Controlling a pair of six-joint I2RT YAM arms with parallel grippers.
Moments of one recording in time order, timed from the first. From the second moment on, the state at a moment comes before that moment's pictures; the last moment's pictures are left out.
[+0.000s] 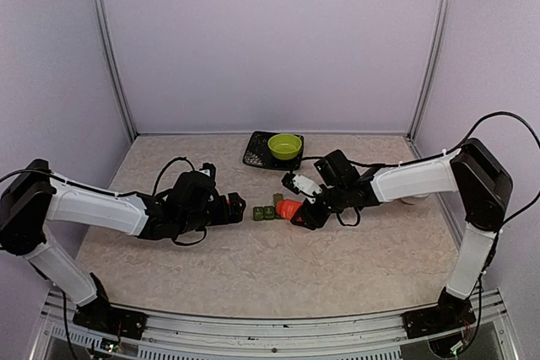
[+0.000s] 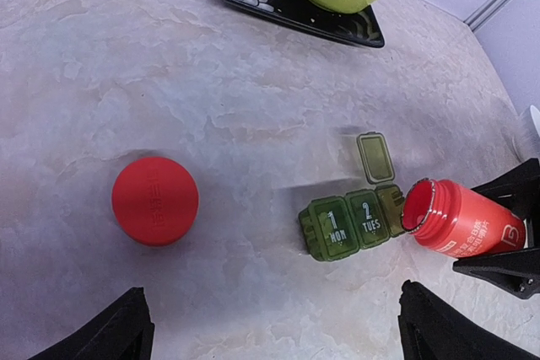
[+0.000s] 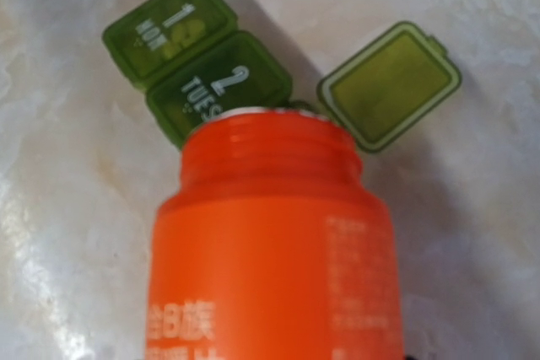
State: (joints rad) left arm -0.86 1.55 0.73 0.17 -0.32 -0.69; right arm 0.74 1.83 1.07 -0.11 -0.19 -0.19
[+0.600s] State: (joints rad) left arm -0.87 1.56 0.73 0.18 -0.31 -0.70; right arm 0.74 1.84 1.14 -0.20 -0.18 -0.19
